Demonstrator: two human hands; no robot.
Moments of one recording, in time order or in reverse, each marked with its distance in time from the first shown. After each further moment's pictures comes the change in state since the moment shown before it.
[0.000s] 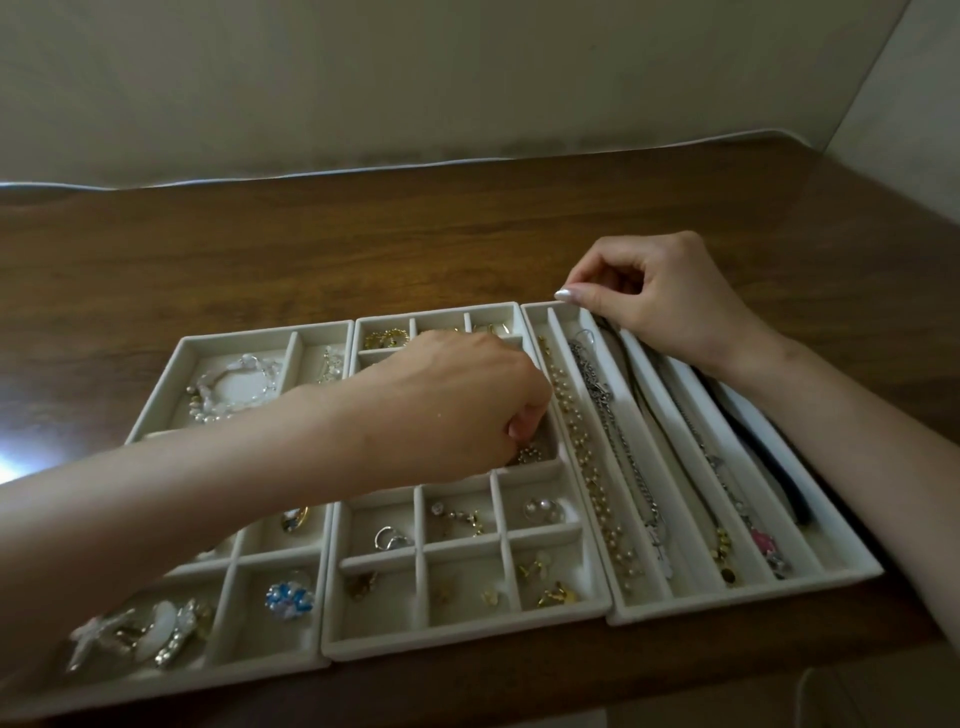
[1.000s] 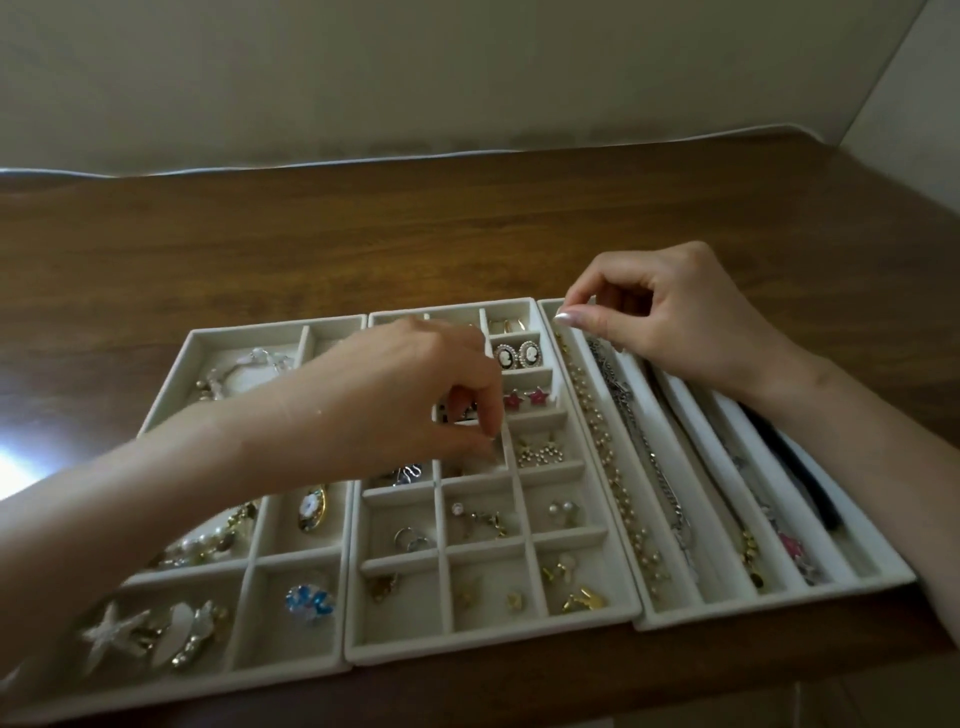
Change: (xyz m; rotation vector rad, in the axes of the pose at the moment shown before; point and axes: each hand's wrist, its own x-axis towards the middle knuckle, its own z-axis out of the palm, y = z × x) left_hand -0.030 -0.041 0.009 -0.225 0.150 0.047; right_hand -0.007 -0.020 0.004 0.024 -0.099 -0.059
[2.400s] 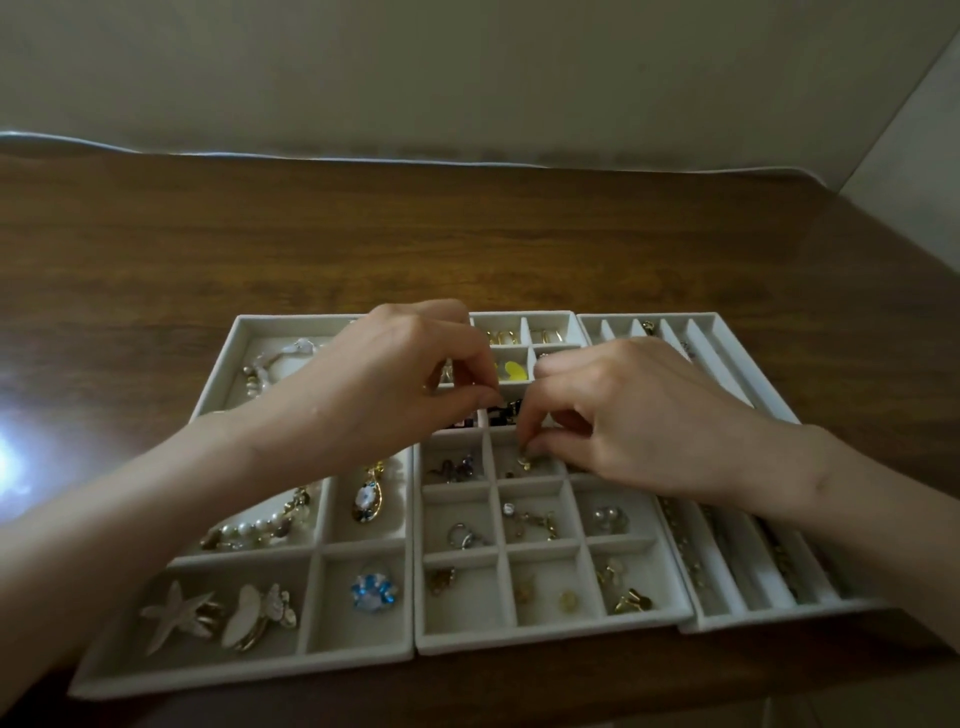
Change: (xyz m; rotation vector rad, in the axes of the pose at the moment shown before) left_hand -0.026 -0.026 0.004 -0.148 0.317 -0.029; right_hand -0.003 -0.076 0.034 -0.372 -0.391 -0.134
